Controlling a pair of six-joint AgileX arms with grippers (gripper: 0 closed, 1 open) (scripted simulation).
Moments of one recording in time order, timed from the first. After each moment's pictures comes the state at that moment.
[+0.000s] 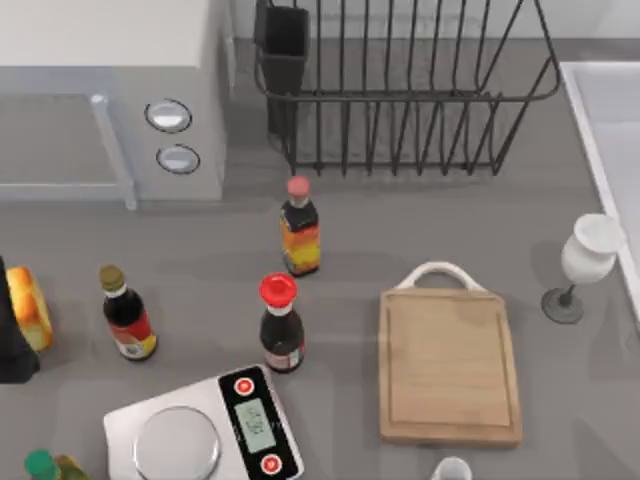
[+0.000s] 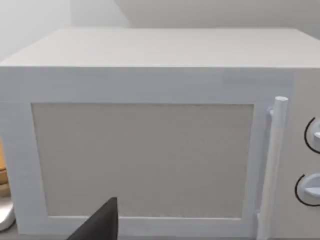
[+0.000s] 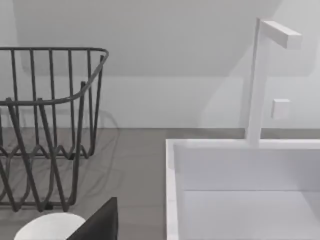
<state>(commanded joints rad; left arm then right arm) 0.00 0.00 0.00 0.00 0.00 0.00 0.00 0.00 0.00 0.00 0.00 0.00</state>
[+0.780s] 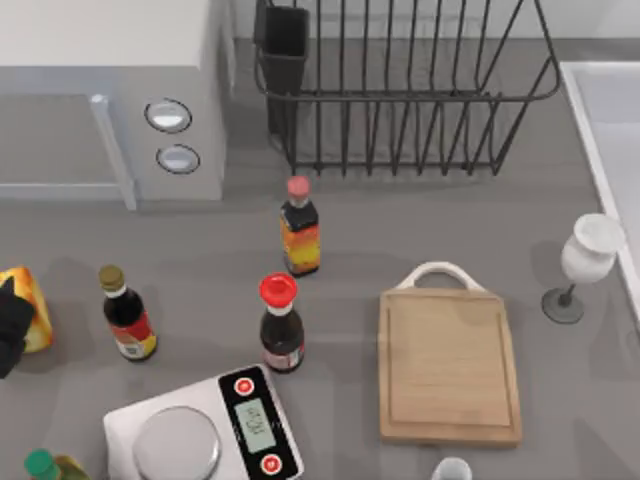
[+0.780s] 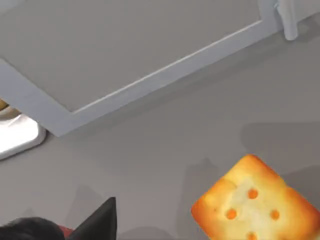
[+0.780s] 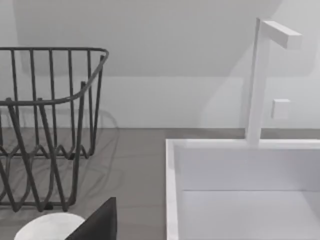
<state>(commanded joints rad) 0.02 0.68 0.48 -0.41 0.00 0.50 0.00 0.00 0.00 0.00 0.00 0.00</state>
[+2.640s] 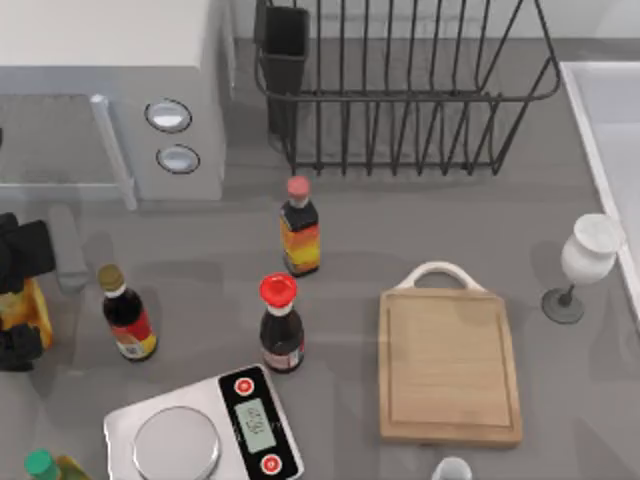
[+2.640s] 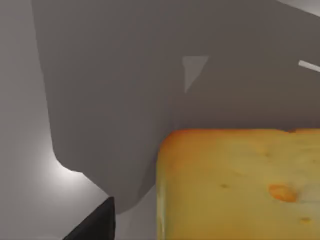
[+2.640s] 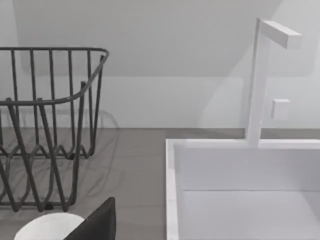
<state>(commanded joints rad) 0.05 1.87 1.06 -0.75 0.00 1.26 0.00 0.00 0.00 0.00 0.00 0.00</state>
